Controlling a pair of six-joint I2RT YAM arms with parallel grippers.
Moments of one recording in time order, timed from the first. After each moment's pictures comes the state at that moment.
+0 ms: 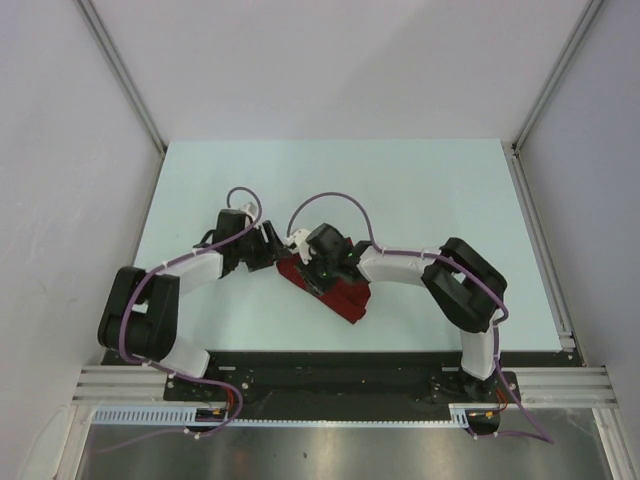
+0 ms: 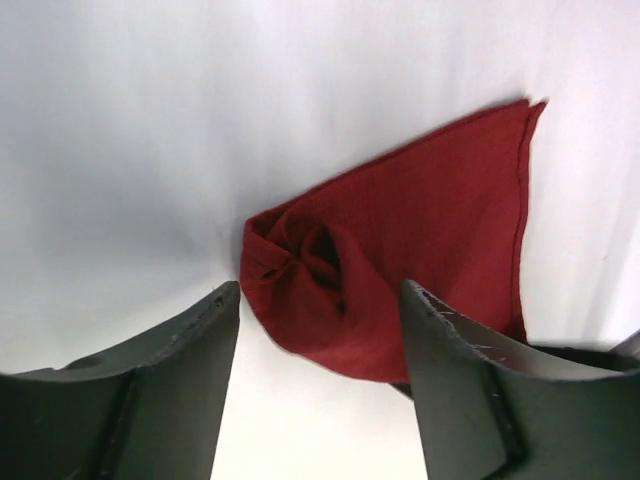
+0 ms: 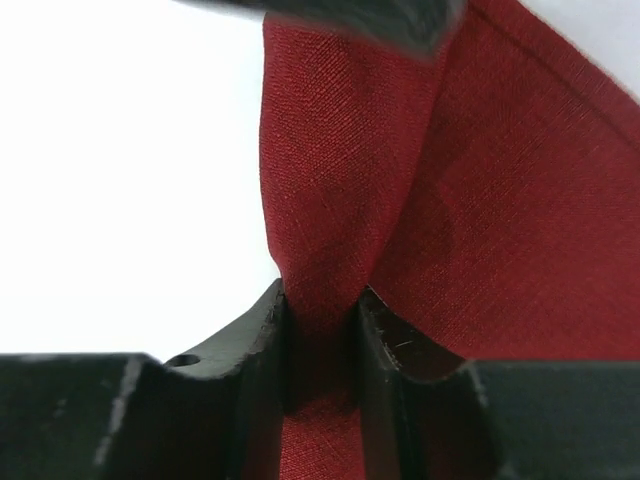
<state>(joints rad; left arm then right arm) -0.23 1.54 0.70 -0.02 0.35 -0.60 0.96 1.92 1.20 -0.16 -0.06 0.00</state>
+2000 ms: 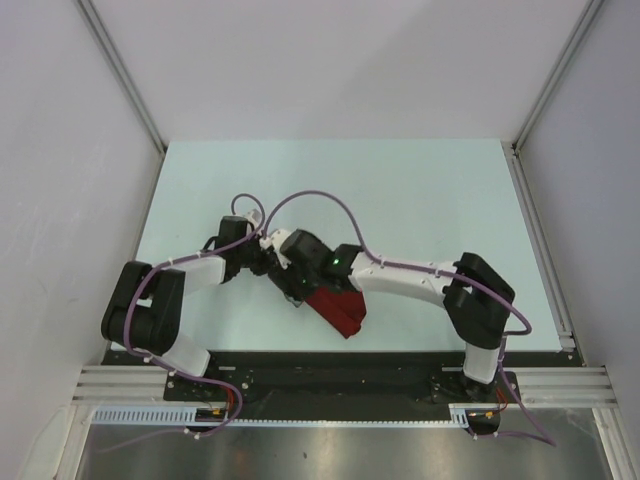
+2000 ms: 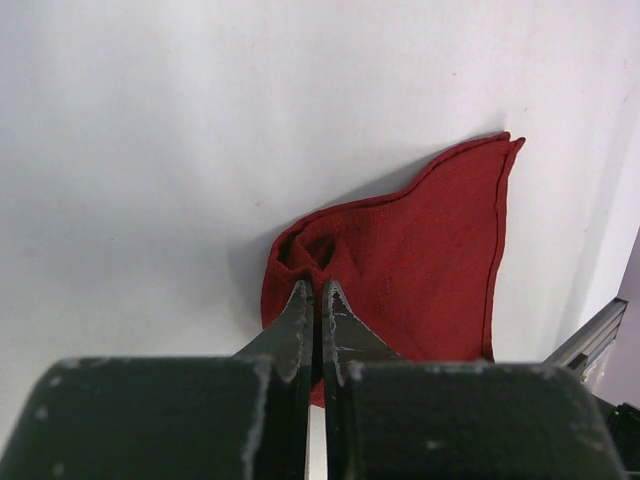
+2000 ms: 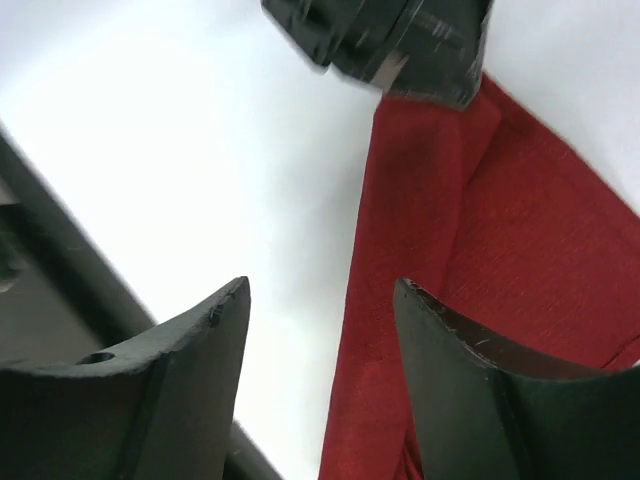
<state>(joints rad) -0.23 1.54 0.64 0.09 0.42 -0.63 1.05 1.82 1.39 -0.40 -0.03 0.16</state>
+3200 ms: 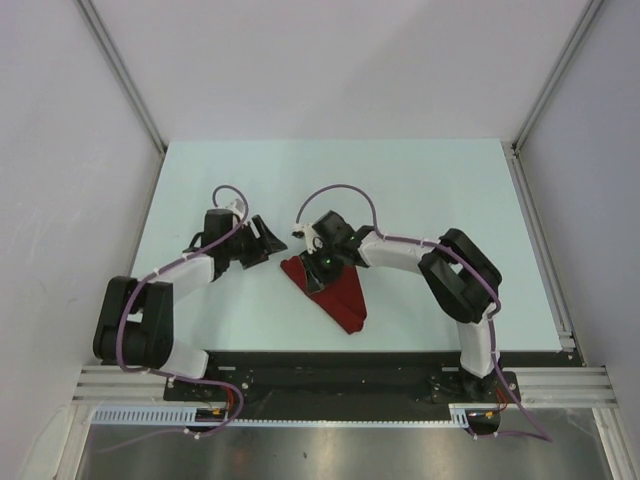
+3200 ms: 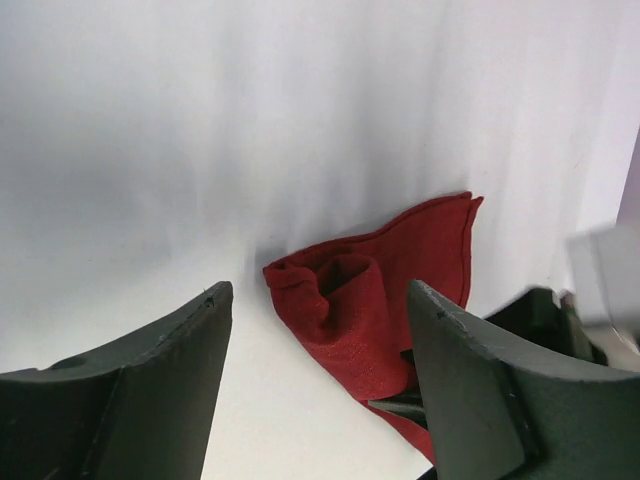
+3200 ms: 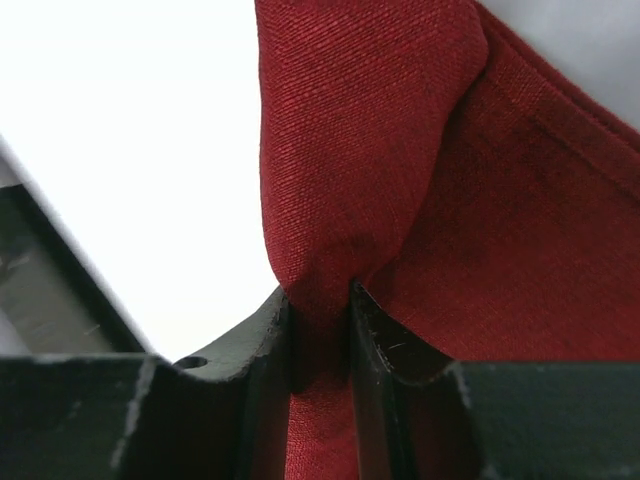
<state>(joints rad) -0.16 1.46 0.66 0.04 0.40 -0.65 0.85 1.98 1.31 -0.31 -0.37 0.19</state>
